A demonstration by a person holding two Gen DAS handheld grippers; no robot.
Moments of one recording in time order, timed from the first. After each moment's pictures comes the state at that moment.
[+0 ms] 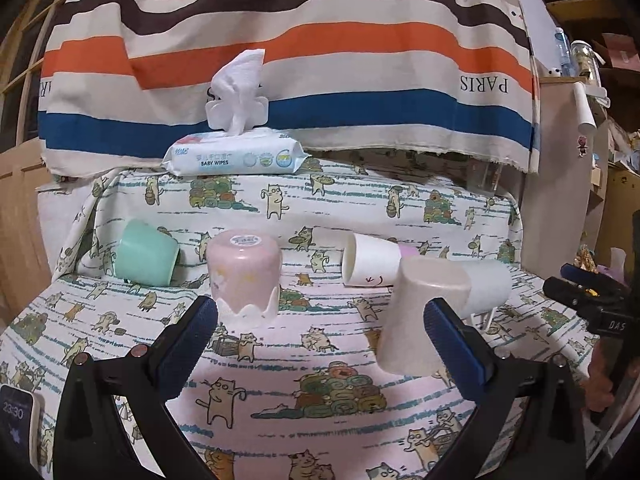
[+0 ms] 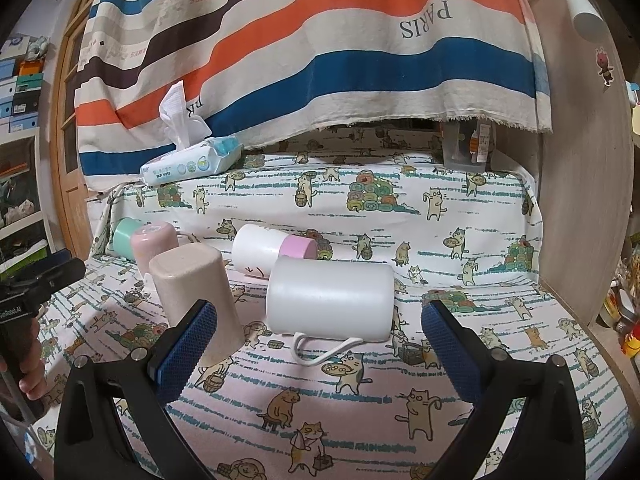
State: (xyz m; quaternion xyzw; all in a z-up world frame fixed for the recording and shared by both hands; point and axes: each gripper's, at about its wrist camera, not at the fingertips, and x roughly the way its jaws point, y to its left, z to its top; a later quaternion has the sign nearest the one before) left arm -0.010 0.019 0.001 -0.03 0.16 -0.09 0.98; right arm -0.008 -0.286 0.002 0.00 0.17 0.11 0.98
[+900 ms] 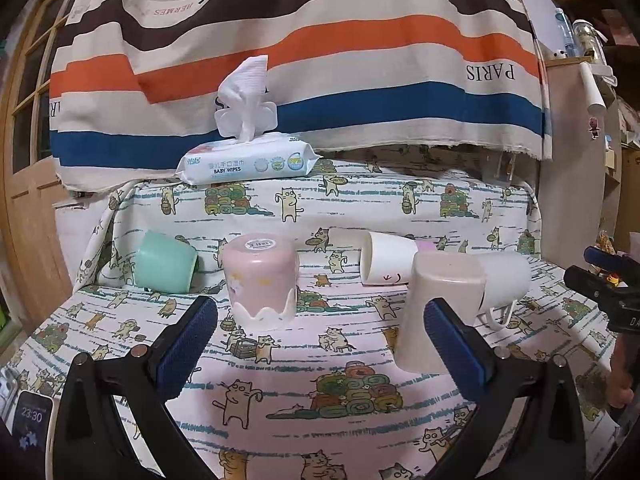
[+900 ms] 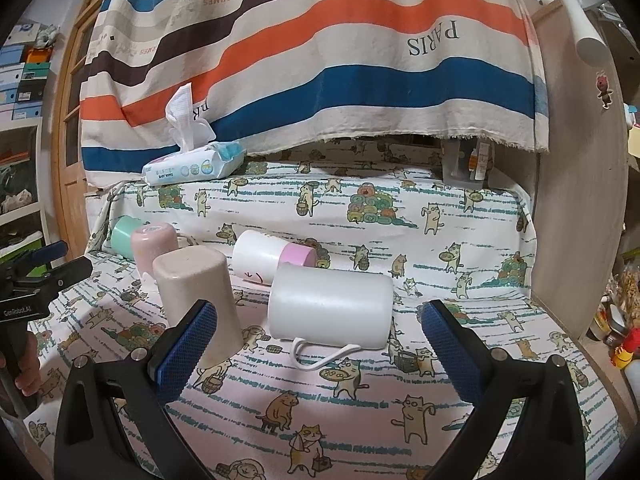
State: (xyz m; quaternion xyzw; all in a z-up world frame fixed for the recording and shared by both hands) left arm -0.013 0.009 0.001 0.00 0.15 -0.05 0.99; right arm -0.017 -0.280 0.005 -0.02 0.15 0.11 0.98
